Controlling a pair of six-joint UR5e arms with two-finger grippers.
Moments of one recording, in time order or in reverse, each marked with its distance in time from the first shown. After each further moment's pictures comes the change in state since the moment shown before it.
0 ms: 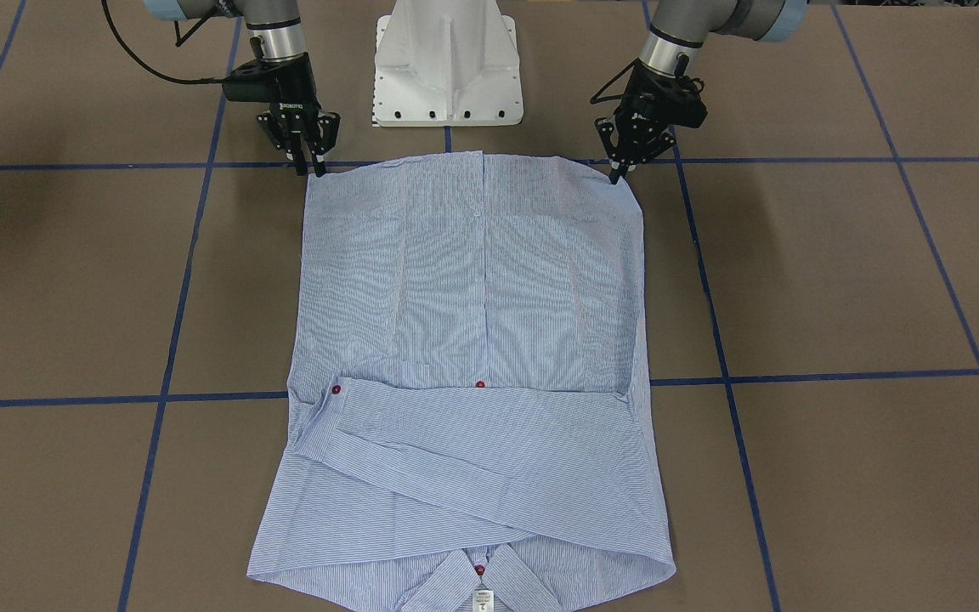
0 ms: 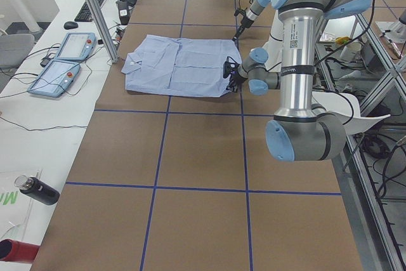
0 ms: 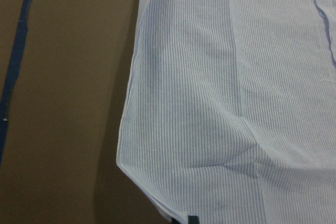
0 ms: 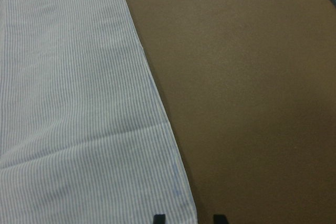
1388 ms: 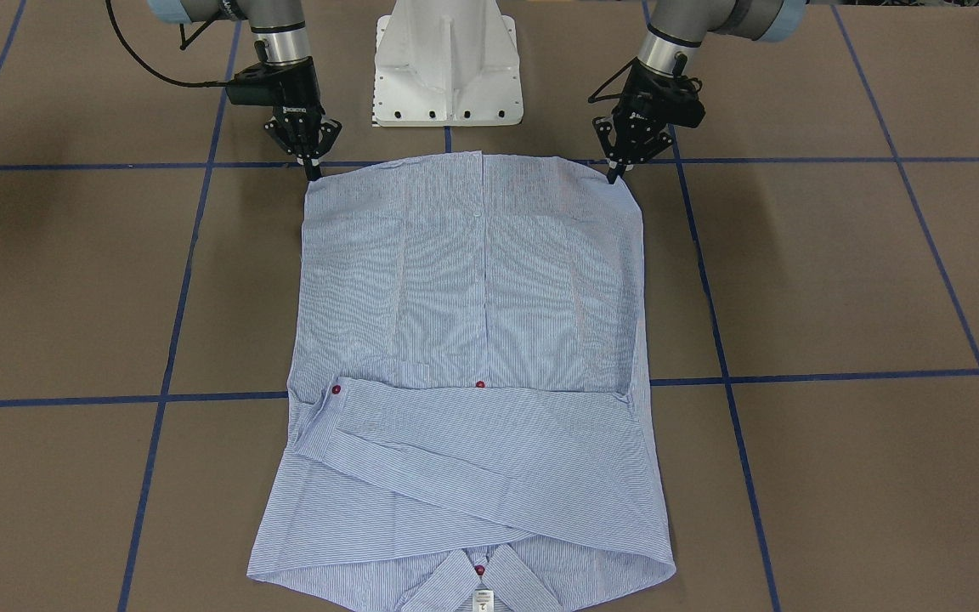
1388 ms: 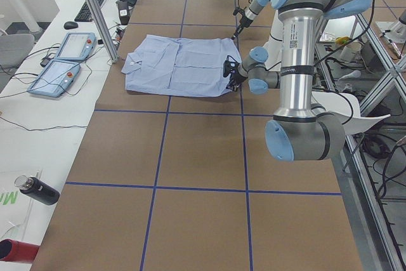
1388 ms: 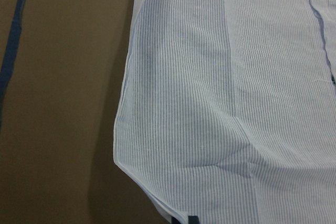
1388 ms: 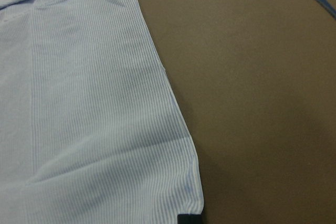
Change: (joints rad) left arm -0.005 0.001 -0.062 0.004 -0.022 0.009; right arm 0.018 -0.021 0.157 -0.102 0.015 -0.011
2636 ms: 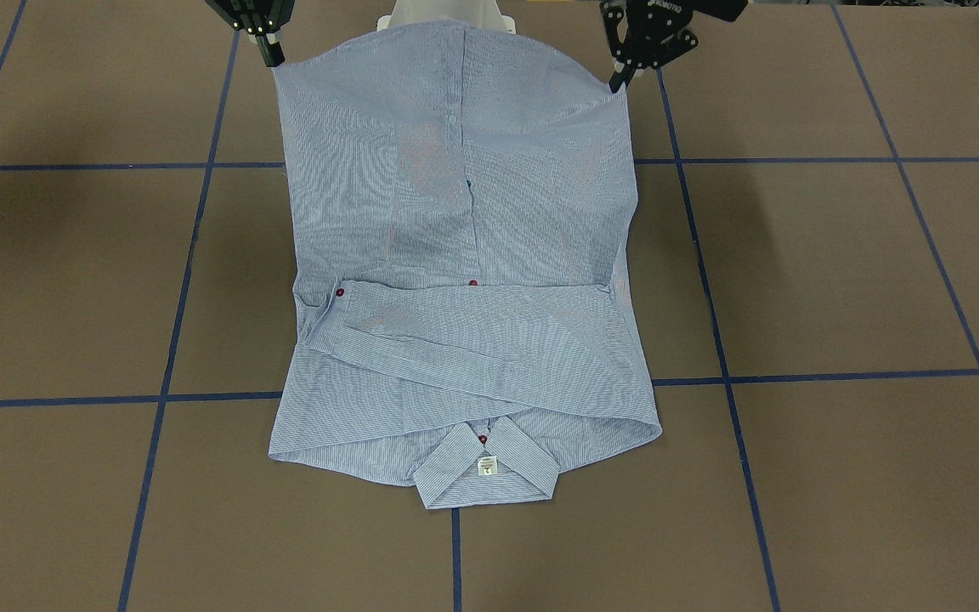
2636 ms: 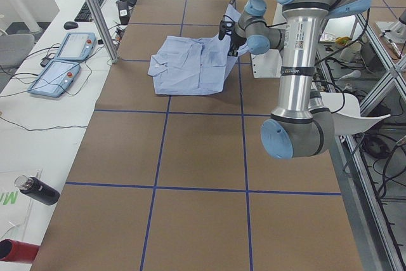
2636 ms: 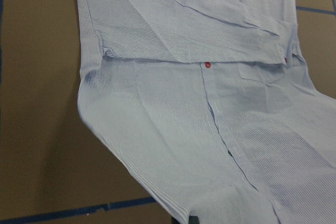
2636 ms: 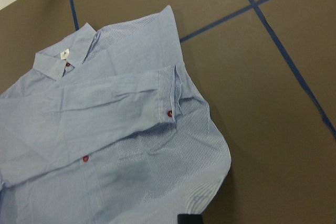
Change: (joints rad) left arm -0.280 -0.200 -0.240 0.462 -0.310 0.116; right arm 0.248 0.175 0.384 -0.463 0.240 -0.149
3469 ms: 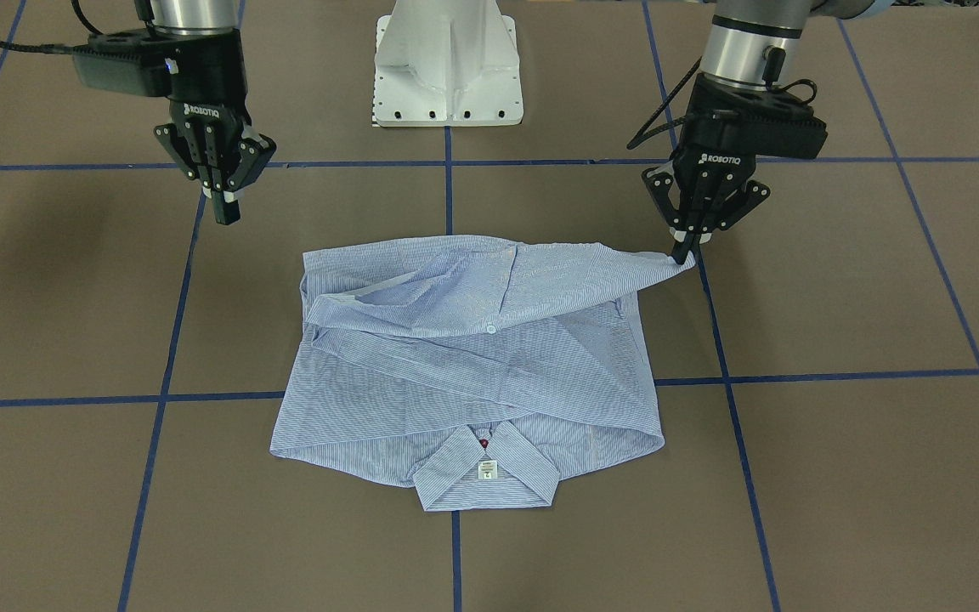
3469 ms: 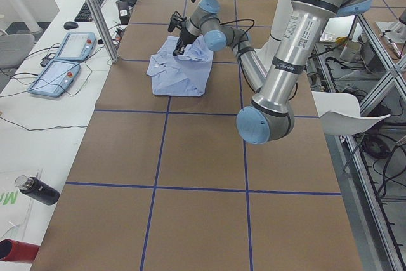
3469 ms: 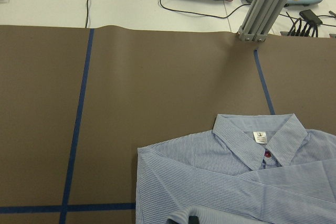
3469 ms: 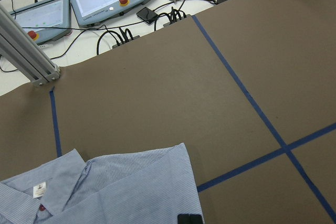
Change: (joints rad) left arm -0.327 -0.311 0.384 -0.017 0.017 0.244; right arm 0.436 0.301 -0.472 0.095 0.165 -0.254
